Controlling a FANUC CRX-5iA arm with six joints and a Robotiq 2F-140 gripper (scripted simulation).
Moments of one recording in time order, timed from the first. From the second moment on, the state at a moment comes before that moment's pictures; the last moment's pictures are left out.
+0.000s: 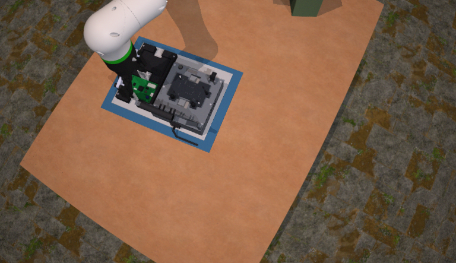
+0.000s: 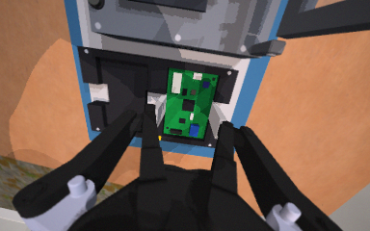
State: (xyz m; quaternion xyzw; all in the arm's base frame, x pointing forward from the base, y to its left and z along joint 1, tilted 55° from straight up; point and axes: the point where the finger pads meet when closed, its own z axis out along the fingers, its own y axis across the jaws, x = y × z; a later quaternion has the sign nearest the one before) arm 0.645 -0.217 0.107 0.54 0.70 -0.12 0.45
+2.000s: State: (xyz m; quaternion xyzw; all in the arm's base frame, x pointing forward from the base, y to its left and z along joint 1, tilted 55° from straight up) arm 0.630 -0.198 0.124 0.54 0.70 -0.12 0.45
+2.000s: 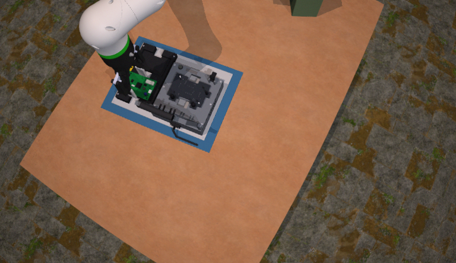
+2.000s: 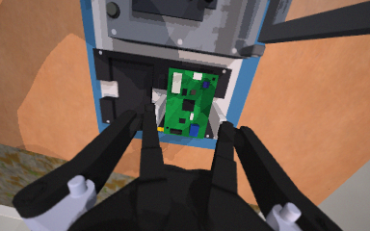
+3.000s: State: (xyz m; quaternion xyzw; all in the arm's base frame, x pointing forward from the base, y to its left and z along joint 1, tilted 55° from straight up) arm 0.603 -0.163 0.155 0.54 0.70 -0.12 0.45
